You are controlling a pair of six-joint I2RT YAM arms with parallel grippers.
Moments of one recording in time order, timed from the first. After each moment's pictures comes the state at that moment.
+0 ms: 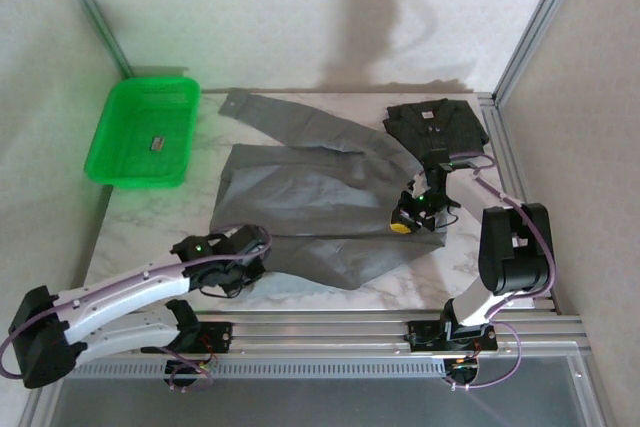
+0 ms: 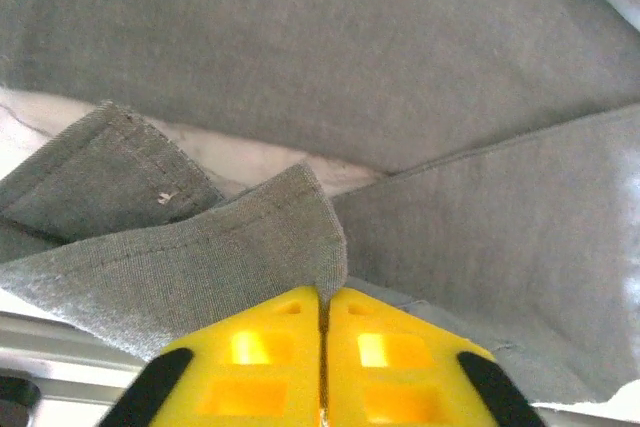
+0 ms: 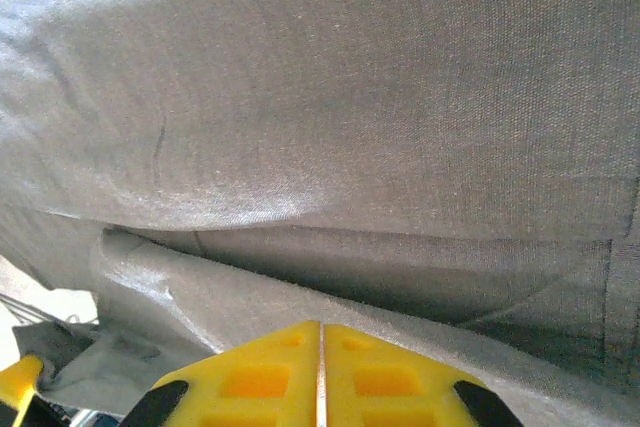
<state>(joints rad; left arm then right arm) -0.92 0.96 0.62 -0.90 -0.11 -1.46 0.16 1.61 0.98 -0.90 -0.55 0.40</state>
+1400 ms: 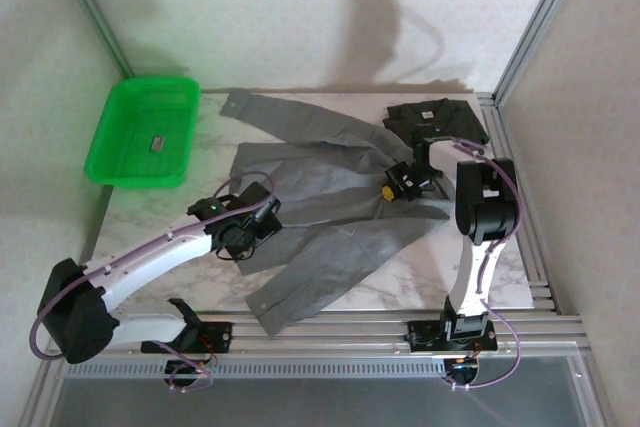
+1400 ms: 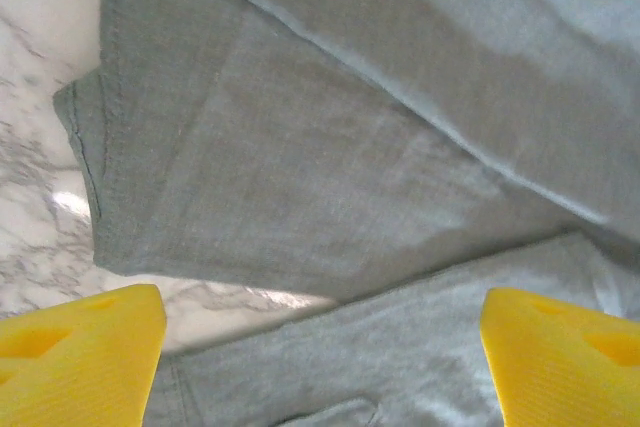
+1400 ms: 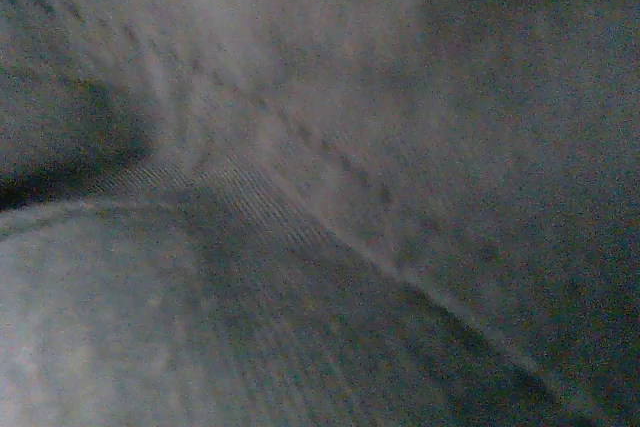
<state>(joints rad) -0.74 1.24 0.89 -0.89 -0.14 -1.37 0.14 2.03 1.34 -0.74 -0.48 1.08</state>
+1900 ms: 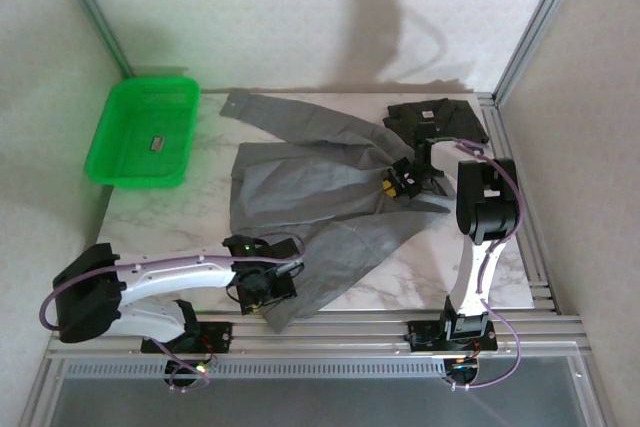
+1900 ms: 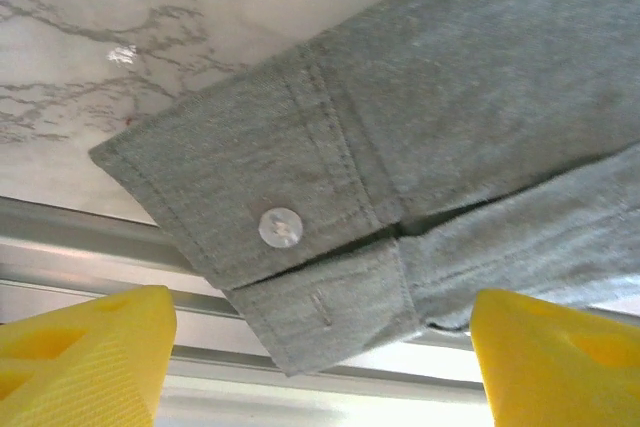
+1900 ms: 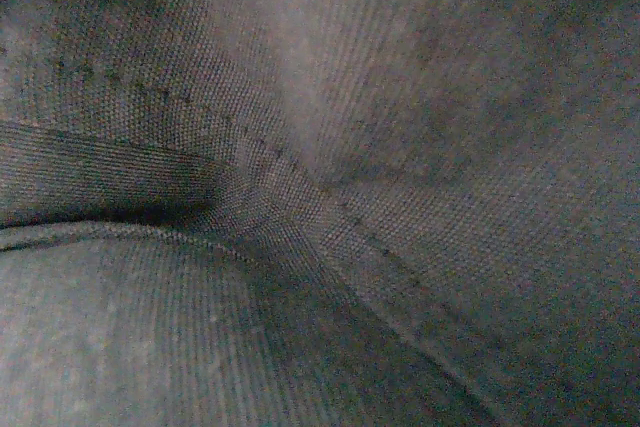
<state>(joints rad) -1.07 1.31 0.72 -0.90 0.09 -1.46 0.13 2.02 1.32 -0.66 -0.47 1.03</state>
